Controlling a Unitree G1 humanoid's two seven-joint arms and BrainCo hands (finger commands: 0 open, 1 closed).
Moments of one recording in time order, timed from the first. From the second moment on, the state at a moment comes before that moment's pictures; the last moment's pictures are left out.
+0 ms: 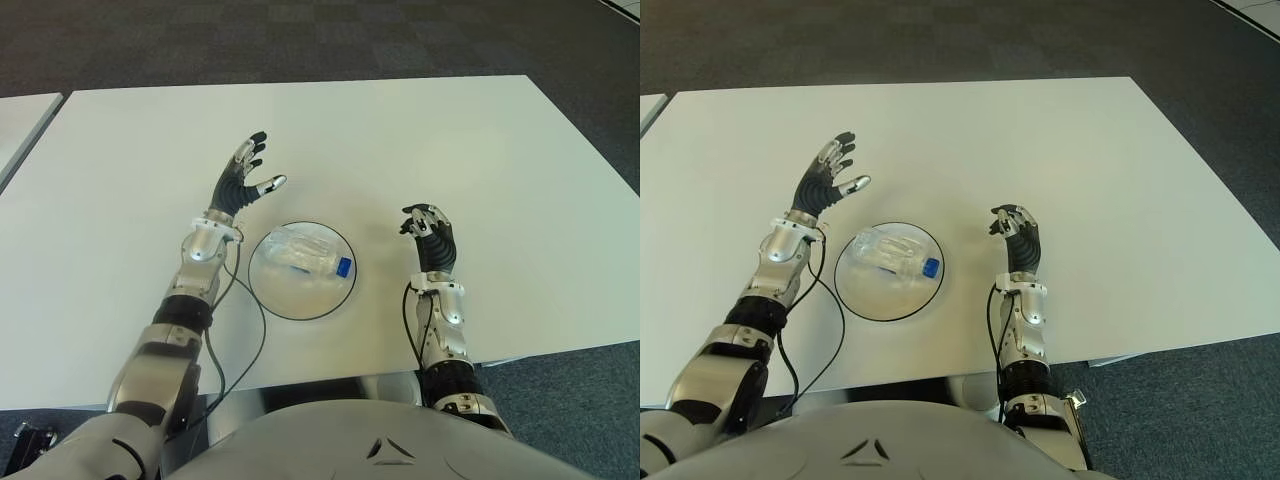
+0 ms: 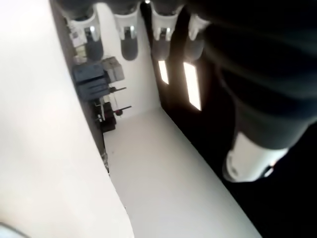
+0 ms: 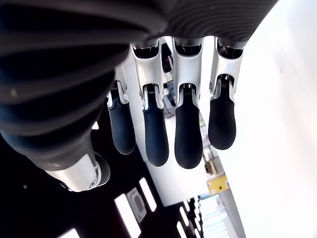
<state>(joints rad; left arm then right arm) -0.28 0.22 -0.02 0.63 -0.09 -0.54 -0.13 -0.10 0.06 -0.10 0.51 0.33 -0.48 0.12</state>
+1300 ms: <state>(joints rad) -0.08 0.12 0.12 0.56 -0.05 -0.47 0.03 -0.30 0.07 -0.21 0.82 0.30 -0.65 0.20</state>
